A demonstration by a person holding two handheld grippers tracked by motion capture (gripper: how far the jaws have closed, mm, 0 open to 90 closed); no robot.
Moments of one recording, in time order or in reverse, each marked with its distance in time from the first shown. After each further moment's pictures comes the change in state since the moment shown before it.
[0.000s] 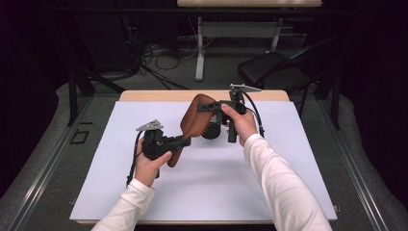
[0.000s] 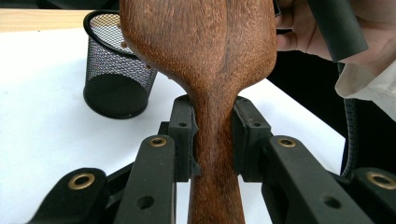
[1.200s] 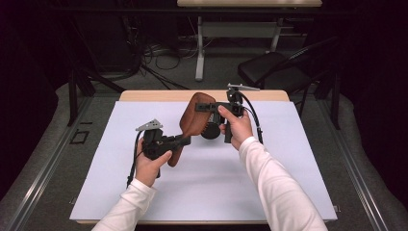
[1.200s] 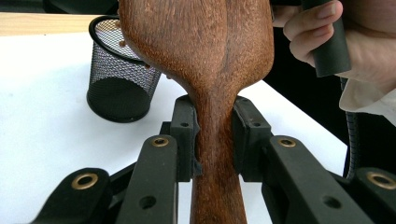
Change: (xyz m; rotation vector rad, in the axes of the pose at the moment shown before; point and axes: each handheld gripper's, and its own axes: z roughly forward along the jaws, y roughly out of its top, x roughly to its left) left arm -0.001 0.001 0.000 -0.022 0.014 -0.014; right arm 0.007 -0.005 0.006 -0.075 -0.038 -0.150
